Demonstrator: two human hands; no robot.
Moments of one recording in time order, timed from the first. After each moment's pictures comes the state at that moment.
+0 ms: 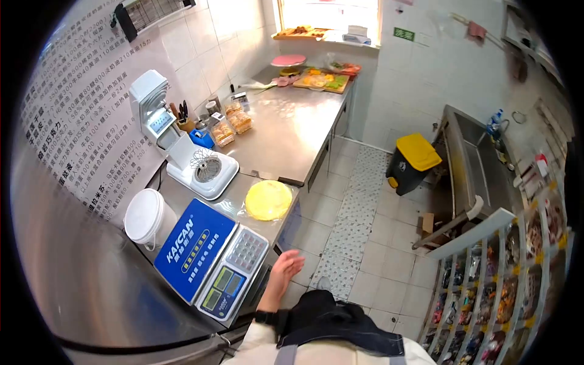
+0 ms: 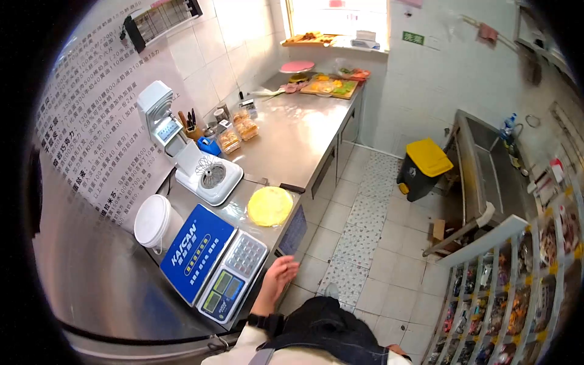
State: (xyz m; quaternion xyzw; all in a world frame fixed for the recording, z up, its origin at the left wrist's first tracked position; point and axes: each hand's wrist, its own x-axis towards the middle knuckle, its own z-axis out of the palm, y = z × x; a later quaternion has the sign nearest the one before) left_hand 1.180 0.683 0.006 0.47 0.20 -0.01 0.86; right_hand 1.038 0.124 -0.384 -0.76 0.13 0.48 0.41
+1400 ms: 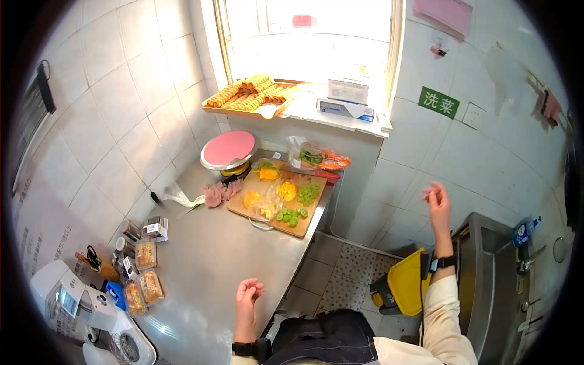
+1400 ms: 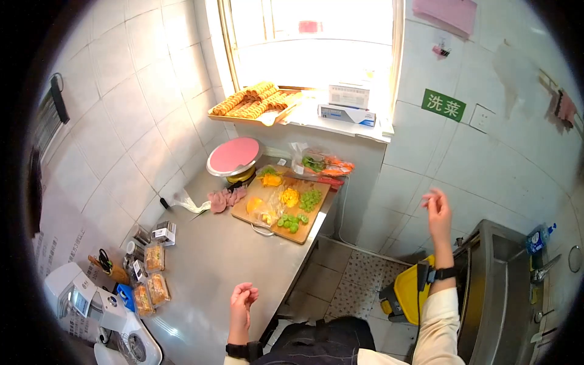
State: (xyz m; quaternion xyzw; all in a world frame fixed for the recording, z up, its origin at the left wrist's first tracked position) left_hand 1.910 0.739 0.033 0.48 0.30 0.21 0.80; right_hand 2.233 0.345 0.145 -0.73 -0.17 -0.21 0.63
